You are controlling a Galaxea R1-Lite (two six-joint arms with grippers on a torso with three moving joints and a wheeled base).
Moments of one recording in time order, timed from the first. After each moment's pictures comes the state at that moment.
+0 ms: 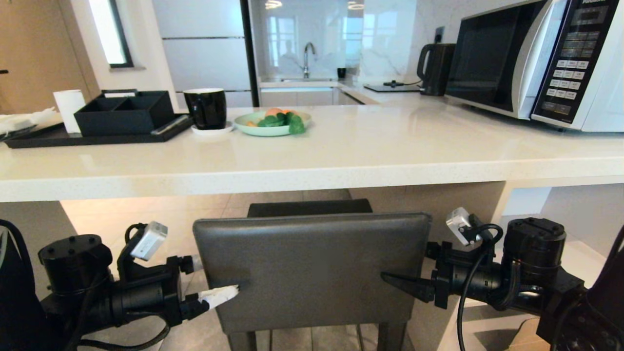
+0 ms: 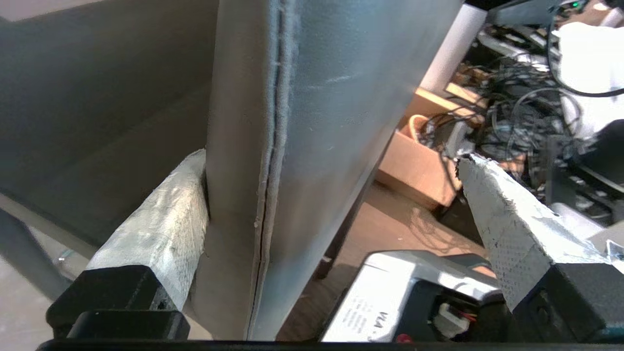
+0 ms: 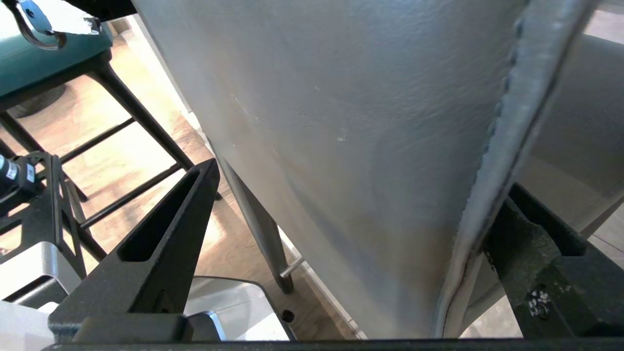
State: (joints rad) left arm -0.08 1.94 -0.19 -1.52 -1.04 -0.07; right arm 0.34 1.94 -0.35 -1.36 0.76 0.01
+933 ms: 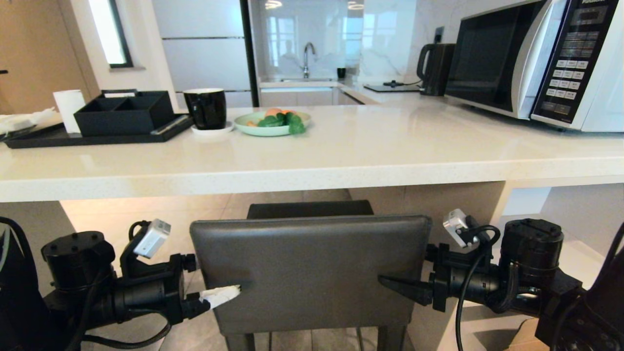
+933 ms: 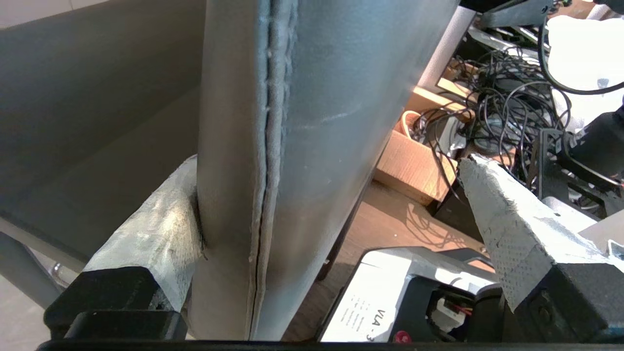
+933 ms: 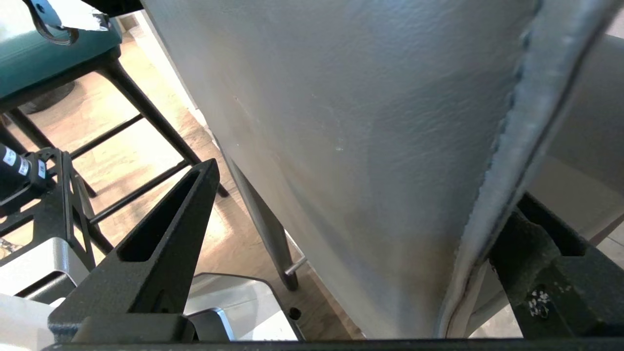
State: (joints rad) left arm -0.09 1.94 -0.22 -1.52 -1.06 -0.07; right arm 0.36 1.94 -0.35 -1.36 0.76 0.02
